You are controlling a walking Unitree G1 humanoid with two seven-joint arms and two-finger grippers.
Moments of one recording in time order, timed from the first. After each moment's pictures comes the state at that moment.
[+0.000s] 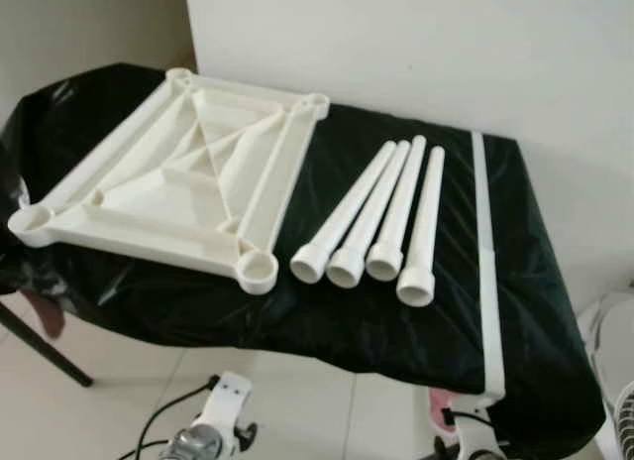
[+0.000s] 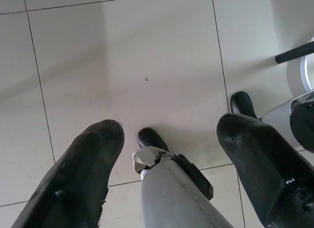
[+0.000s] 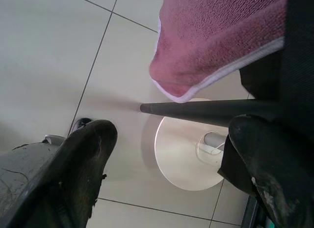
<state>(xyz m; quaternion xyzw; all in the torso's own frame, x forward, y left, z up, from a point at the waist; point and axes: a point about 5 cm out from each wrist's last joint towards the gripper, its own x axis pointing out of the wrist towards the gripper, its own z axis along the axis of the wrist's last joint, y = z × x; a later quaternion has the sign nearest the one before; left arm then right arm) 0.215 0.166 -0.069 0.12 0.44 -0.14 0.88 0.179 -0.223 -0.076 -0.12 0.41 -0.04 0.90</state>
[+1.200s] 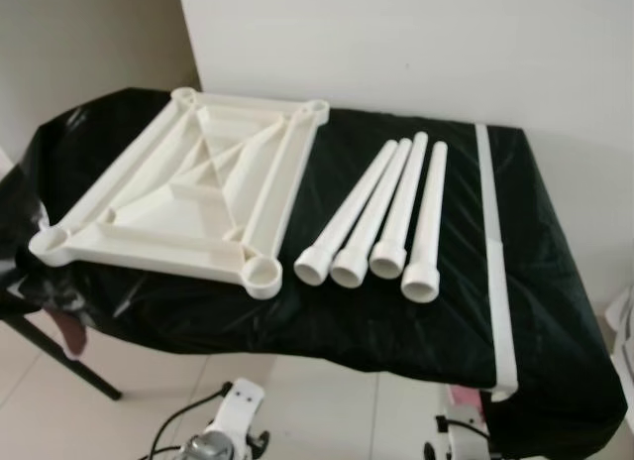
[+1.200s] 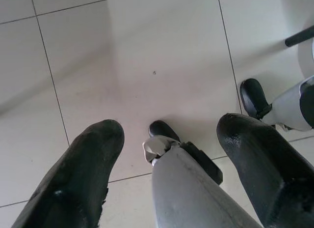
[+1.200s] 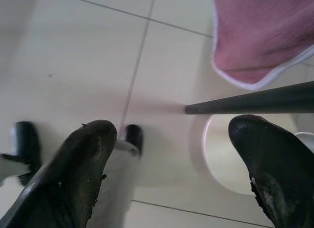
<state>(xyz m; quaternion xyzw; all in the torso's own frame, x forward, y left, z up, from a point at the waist) 0.205 0.152 -0.075 0.12 0.44 -0.17 0.87 0.163 -0.201 -0.086 -0.06 0.41 -0.05 0.91</state>
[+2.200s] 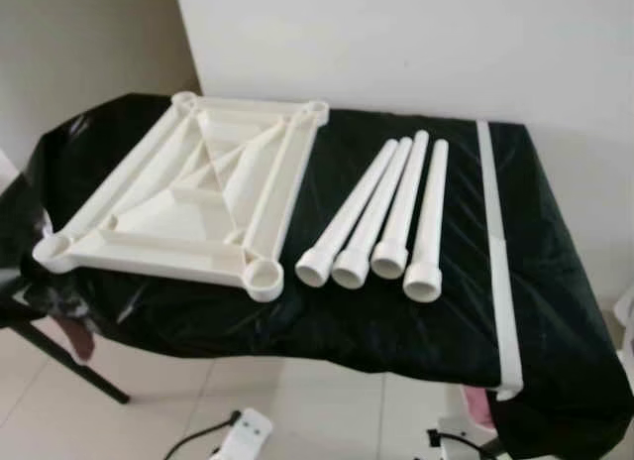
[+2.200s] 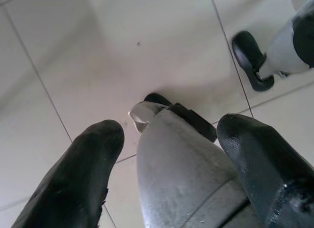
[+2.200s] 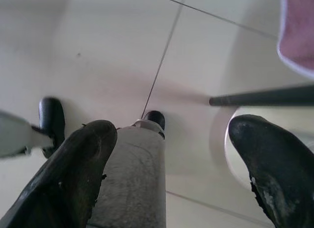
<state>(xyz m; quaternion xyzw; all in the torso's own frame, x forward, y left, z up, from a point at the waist) 0.173 0.144 -0.090 0.19 0.47 -0.25 0.83 0.153 -0.179 -0.093 -0.07 0.43 0.04 0.90</state>
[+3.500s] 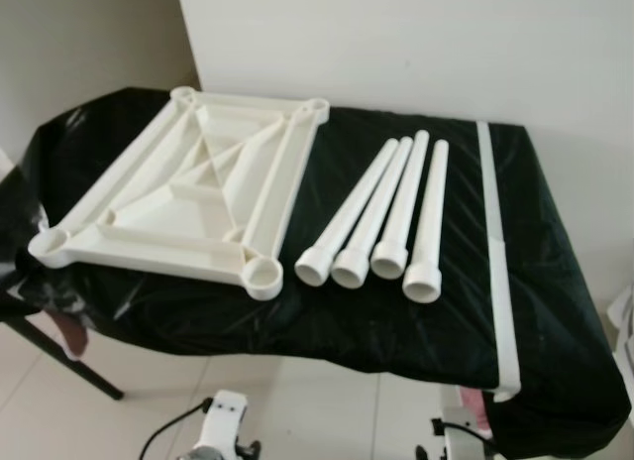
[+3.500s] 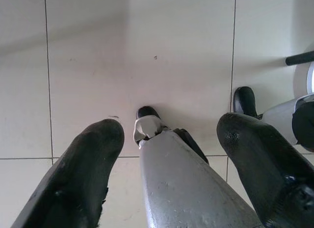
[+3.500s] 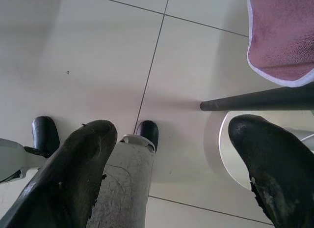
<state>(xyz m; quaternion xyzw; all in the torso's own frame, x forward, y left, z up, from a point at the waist) 0.193 0.172 -0.081 0.03 0.47 -0.09 0.88 0.163 -0.195 -0.087 -0.04 0.42 -0.03 0.91</state>
